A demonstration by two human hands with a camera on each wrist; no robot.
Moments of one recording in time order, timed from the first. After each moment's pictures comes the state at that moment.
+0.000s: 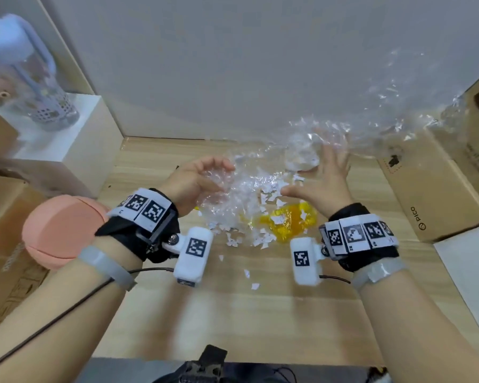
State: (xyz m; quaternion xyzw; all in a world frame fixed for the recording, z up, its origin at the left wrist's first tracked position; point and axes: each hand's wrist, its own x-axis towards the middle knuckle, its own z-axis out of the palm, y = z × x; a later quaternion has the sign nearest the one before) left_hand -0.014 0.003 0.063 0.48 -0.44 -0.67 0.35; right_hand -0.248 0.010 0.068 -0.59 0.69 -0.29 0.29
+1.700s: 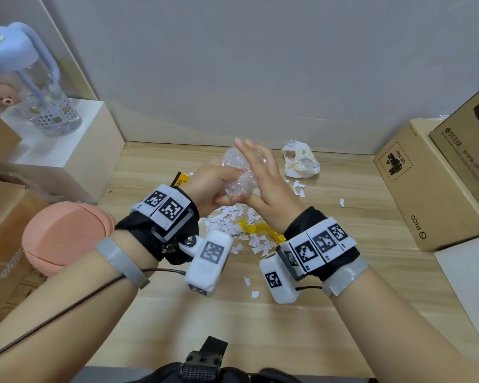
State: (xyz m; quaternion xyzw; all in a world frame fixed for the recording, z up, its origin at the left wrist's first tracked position) left_hand -0.042 -0.007 0.080 0.46 -0.42 -0.70 0.36; right_hand -0.182 0.009 0.068 -0.78 0.45 -0.29 0.31
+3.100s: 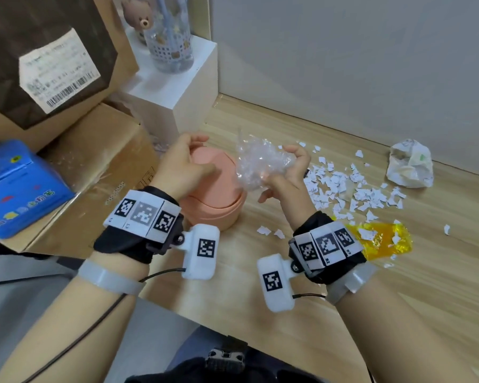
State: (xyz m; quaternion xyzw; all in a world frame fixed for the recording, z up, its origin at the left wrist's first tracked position) left_hand 0.149 0.039 0.027 0.74 -0.41 -0.39 0.37; right_hand -0.027 0.005 0.004 -0.55 0.44 -0.36 0.61
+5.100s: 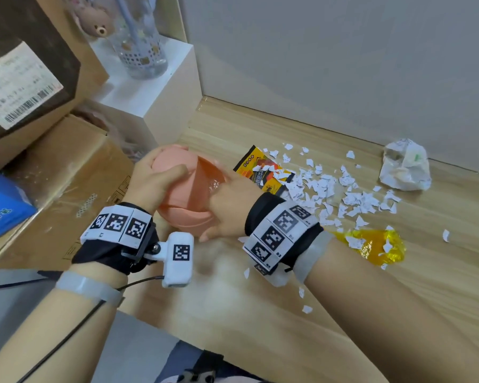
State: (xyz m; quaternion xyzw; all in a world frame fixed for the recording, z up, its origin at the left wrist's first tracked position) left_hand 0.131 0.029 0.013 0.70 -0.32 -0.39 0.50; right_hand -0.010 -0.025 0.009 -0.97 0.16 0.20 0.05
